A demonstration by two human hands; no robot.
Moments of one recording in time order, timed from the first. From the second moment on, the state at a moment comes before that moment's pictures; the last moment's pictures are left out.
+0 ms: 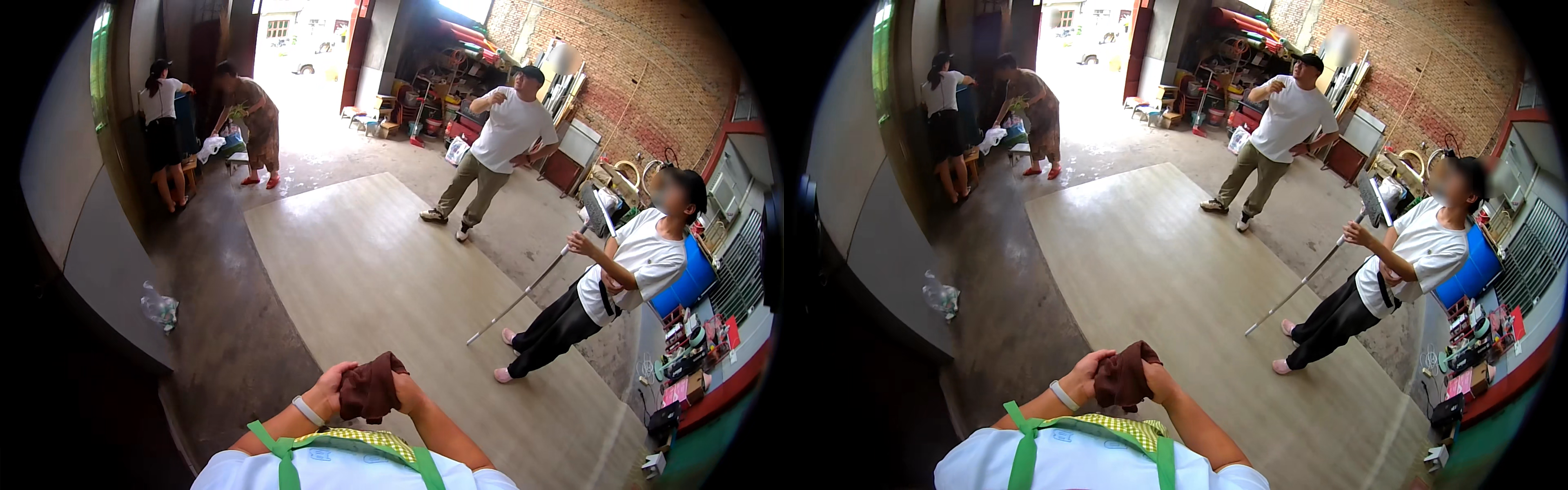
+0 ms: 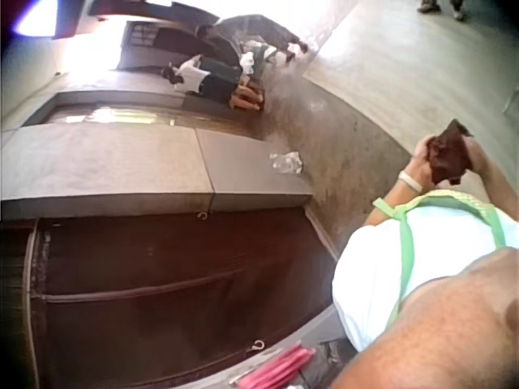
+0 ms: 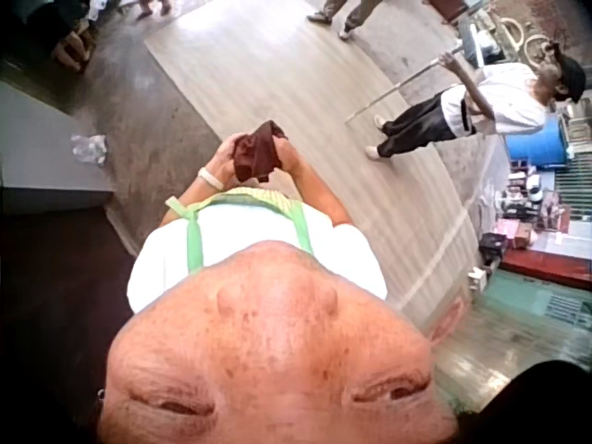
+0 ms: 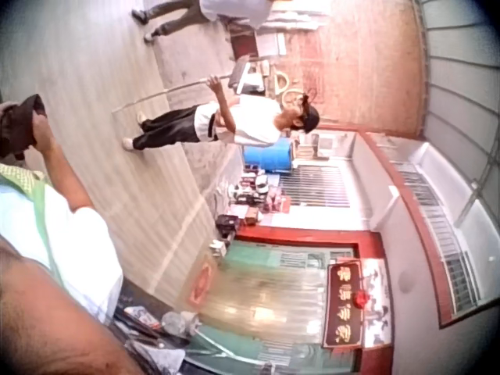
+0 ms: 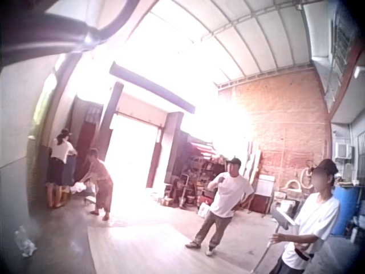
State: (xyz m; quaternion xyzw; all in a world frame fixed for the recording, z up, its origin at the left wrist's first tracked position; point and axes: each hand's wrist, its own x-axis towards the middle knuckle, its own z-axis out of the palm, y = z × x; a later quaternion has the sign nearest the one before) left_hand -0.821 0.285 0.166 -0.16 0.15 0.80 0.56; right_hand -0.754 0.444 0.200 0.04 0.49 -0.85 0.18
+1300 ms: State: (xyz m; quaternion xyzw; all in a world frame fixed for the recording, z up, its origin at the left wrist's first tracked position) left_hand -0.838 0.269 0.217 -0.08 0.04 0.85 0.51; right_hand -0.727 0.489 0.137 0.21 0.64 -0.74 0.07
